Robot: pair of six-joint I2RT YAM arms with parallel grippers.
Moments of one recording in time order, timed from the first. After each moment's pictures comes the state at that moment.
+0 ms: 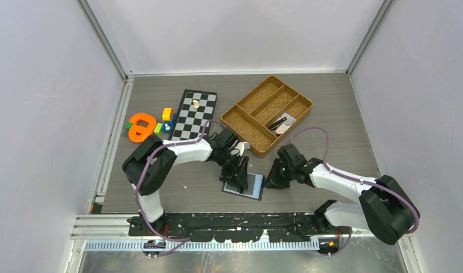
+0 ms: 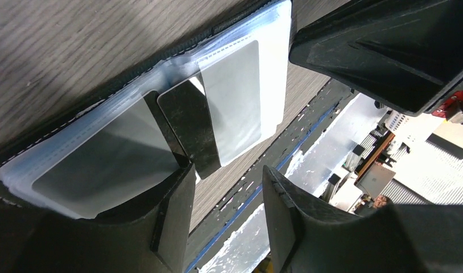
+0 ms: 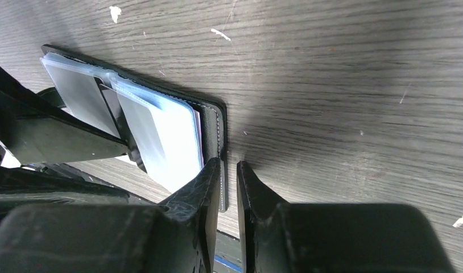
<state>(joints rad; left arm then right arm) -0.78 1.79 1.00 -0.39 0.67 -0.52 0.62 1.21 0.45 -0.30 -0.22 0.95</state>
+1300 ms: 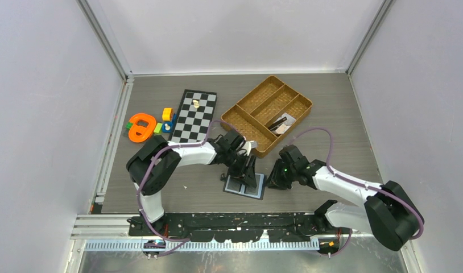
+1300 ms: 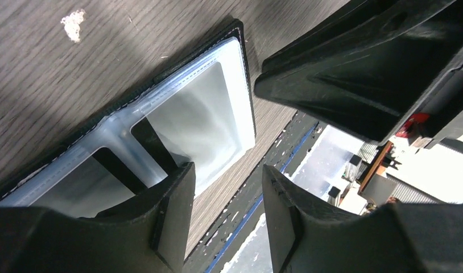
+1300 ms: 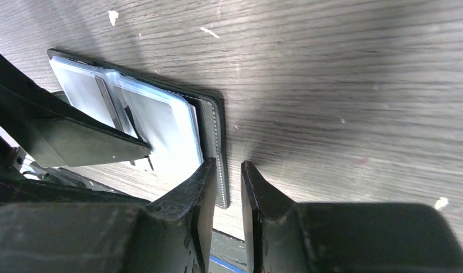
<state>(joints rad) -0.84 1.83 1.00 -0.19 0.68 -0.60 0.62 1.17 0.43 -0.30 -0.20 0.98</state>
